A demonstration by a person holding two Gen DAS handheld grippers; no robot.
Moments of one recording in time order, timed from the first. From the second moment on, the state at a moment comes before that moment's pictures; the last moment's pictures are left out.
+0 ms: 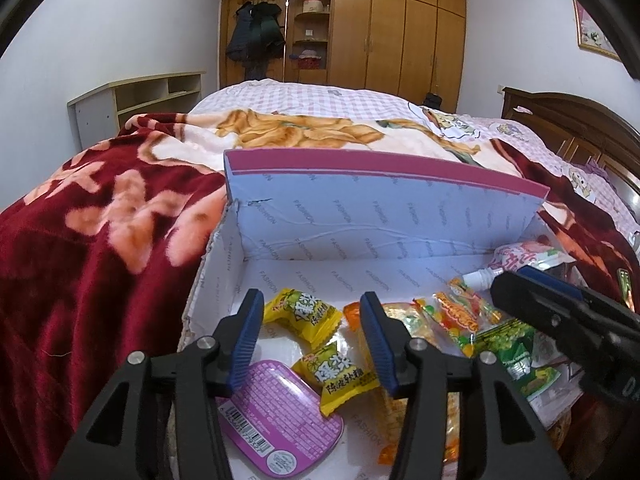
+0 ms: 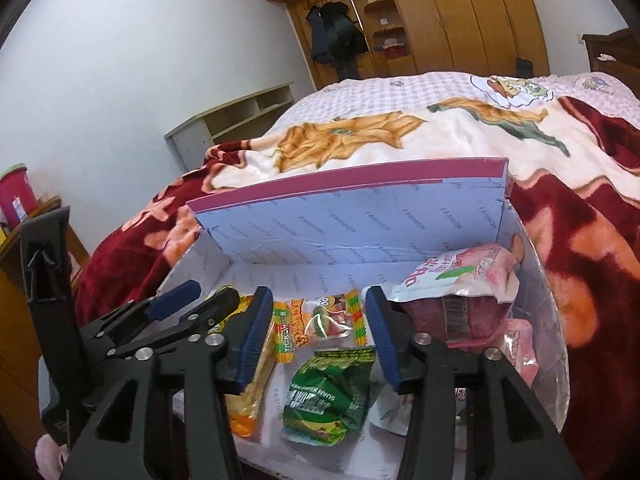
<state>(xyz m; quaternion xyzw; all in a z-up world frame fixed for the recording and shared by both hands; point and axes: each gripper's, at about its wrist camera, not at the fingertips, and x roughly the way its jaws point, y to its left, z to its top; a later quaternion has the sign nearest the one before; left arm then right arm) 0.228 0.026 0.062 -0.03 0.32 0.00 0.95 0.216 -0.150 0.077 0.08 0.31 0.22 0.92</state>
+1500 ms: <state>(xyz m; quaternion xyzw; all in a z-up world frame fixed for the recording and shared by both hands) 0.117 0.034 0.088 -0.05 0.33 -0.01 0.94 0.122 -0.182 0.093 0.09 0.30 0.20 0.93</state>
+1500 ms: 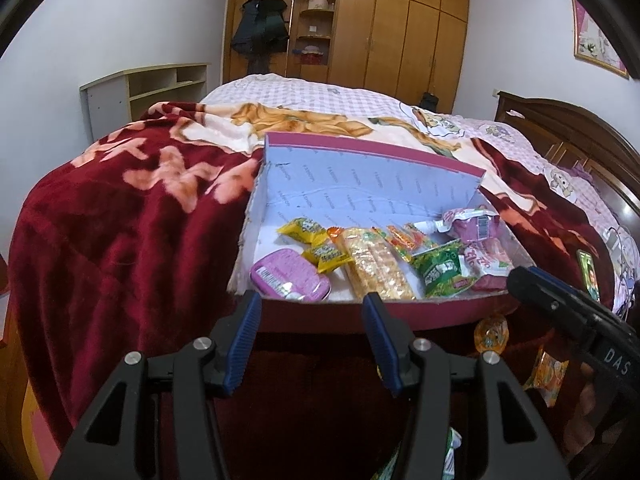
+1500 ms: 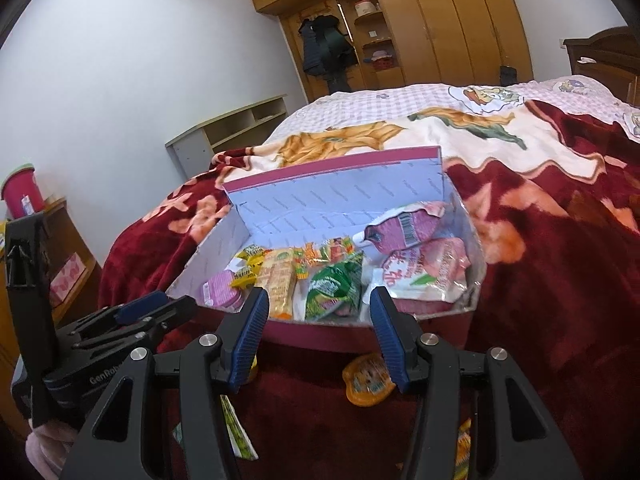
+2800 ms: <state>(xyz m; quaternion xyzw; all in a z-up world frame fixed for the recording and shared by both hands) 0.060 -0.005 0.071 -0.04 0.38 -0.09 0.92 0.057 -0.246 0.065 0.07 0.34 0.16 0.93</state>
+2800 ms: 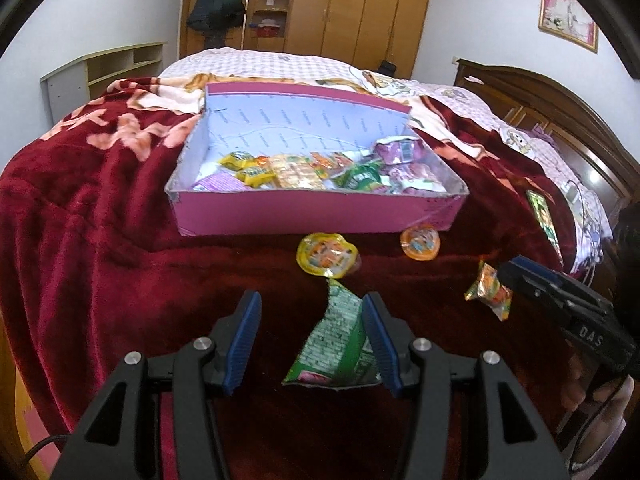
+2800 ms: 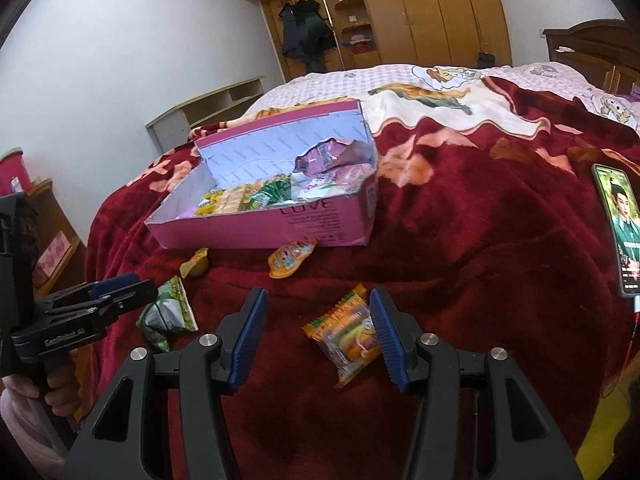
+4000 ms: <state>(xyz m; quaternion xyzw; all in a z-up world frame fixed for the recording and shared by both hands) 0.056 -0.029 0.048 0.03 0.37 -0.10 0.92 0.087 -0.216 0.060 0.06 0.35 0.17 0.92</state>
